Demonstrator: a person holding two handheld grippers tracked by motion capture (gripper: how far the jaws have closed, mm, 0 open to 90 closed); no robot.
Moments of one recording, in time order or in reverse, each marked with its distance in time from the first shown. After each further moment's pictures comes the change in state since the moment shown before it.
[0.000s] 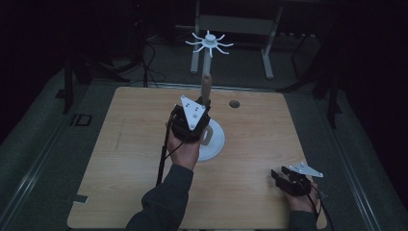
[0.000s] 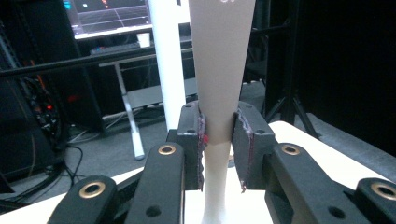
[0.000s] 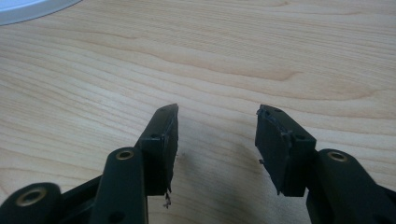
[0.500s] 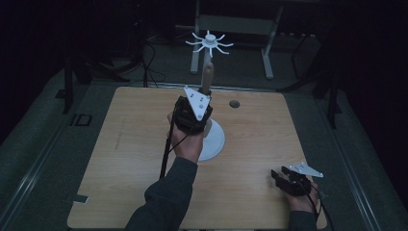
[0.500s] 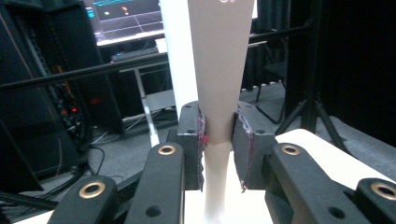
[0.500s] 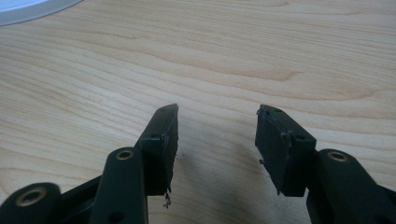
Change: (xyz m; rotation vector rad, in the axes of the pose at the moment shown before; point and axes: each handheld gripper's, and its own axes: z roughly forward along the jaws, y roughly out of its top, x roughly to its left) left arm -0.003 0.022 0.007 0.000 0.088 0.024; right arm 0.000 0.000 0.000 0.000 0.001 0.002
